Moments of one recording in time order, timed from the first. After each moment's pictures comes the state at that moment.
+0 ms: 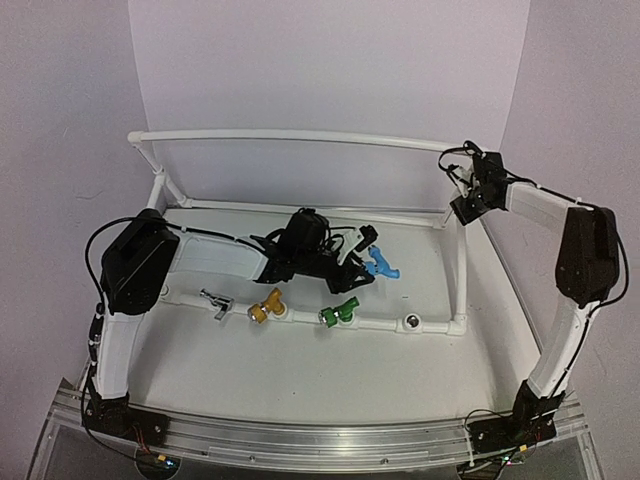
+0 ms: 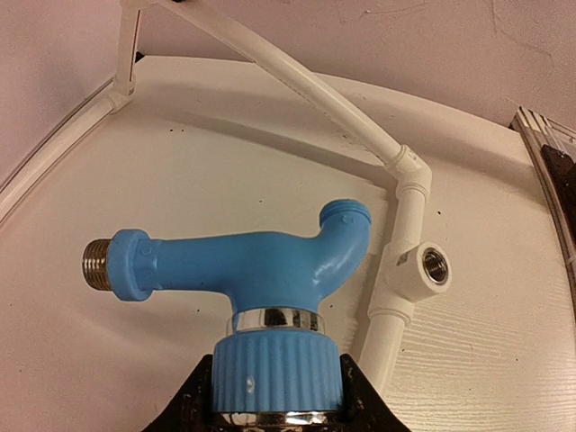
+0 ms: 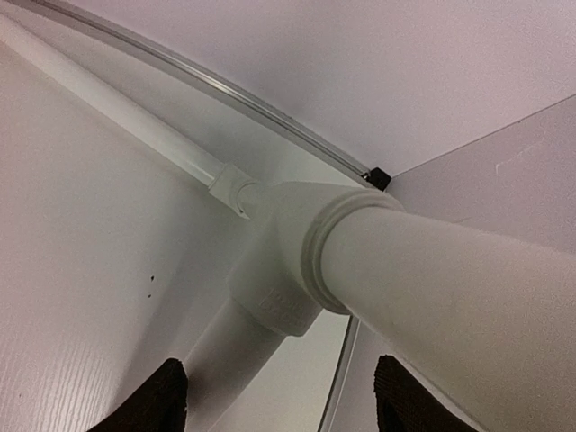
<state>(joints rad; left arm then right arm) -0.89 2.15 1.52 0.18 0.40 0.17 0.10 1.88 1.55 -0.38 0.21 -0.51</state>
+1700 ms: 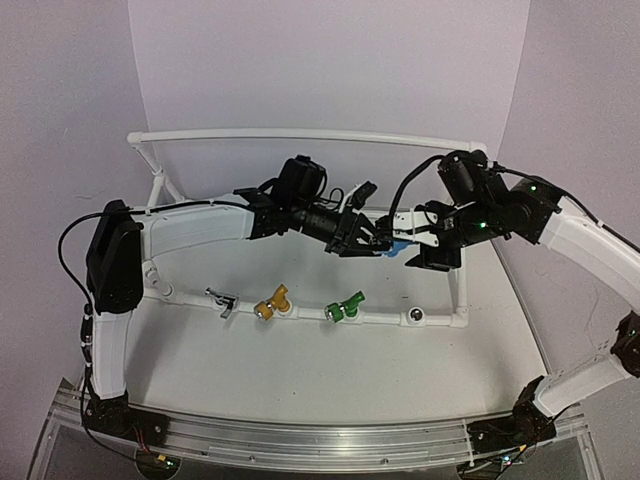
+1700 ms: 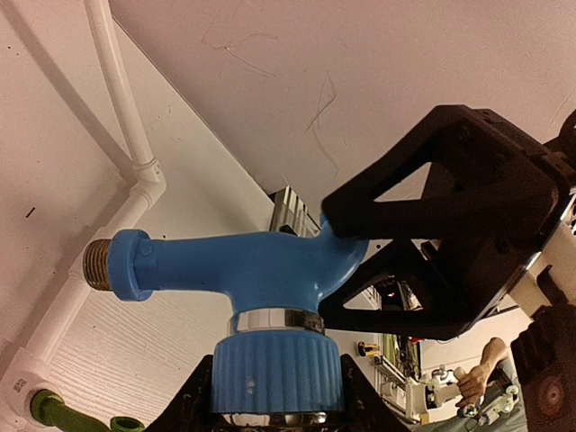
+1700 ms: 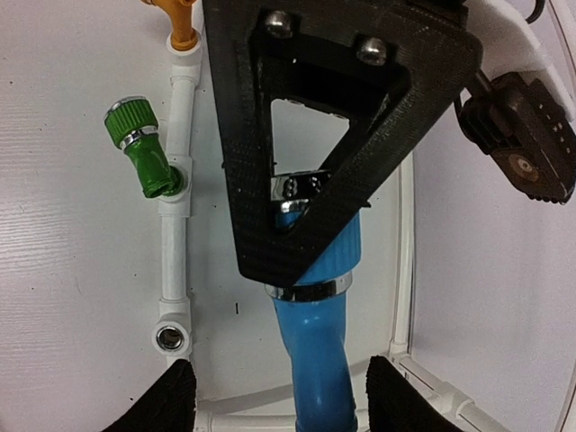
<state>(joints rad) -0.87 2.07 1.80 -0.15 0.91 -0.66 0.75 1.36 1.42 -0.88 0.04 -0.95</state>
